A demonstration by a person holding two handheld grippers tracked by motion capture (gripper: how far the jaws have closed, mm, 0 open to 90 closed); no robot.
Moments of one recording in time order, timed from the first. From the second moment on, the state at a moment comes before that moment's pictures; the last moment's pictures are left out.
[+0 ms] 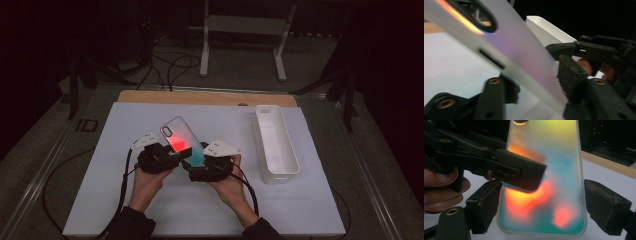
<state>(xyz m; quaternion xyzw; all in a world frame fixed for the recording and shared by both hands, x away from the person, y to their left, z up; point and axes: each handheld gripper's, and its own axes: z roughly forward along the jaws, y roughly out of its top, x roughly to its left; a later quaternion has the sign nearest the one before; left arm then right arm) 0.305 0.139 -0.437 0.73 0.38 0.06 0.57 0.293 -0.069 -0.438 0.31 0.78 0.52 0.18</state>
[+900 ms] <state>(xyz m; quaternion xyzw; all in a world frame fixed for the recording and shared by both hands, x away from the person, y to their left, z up) 0.296 0.135 -0.433 0.74 0.36 0.11 0.56 0.307 -0.095 -0.434 0.32 0.79 0.50 0.14</state>
